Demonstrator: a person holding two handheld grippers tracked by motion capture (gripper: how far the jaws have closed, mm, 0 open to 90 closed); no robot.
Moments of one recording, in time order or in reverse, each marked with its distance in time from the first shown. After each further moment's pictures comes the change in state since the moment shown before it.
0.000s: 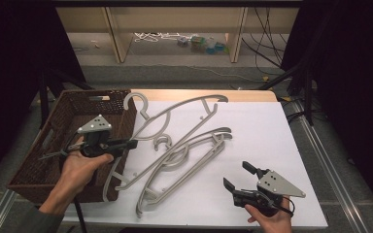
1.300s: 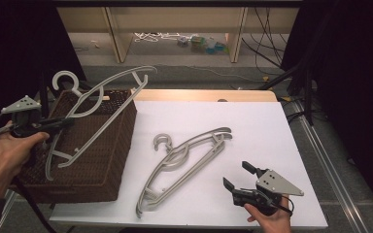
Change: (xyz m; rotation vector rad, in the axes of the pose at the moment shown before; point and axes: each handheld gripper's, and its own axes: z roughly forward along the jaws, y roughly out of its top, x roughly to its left) left arm 0.122 -0.004 -0.091 -0.035 0.260 -0.022; right arm -0.002 -0.002 0.003 0.011 -0.001 0.004
